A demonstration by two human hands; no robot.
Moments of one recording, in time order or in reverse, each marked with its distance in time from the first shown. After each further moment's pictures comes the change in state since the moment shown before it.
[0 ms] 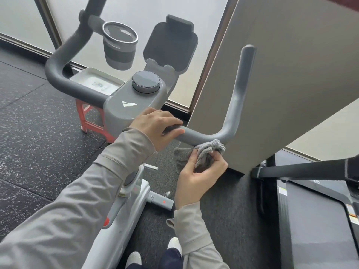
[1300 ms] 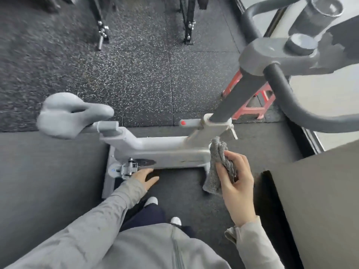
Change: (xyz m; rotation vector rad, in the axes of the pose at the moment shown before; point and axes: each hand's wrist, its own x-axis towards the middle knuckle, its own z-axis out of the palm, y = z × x) left_hand -0.320 0.227 0.190 -0.380 0.160 -1.792; right_hand 0.071 0.051 -0.170 0.398 -1.685 -0.148
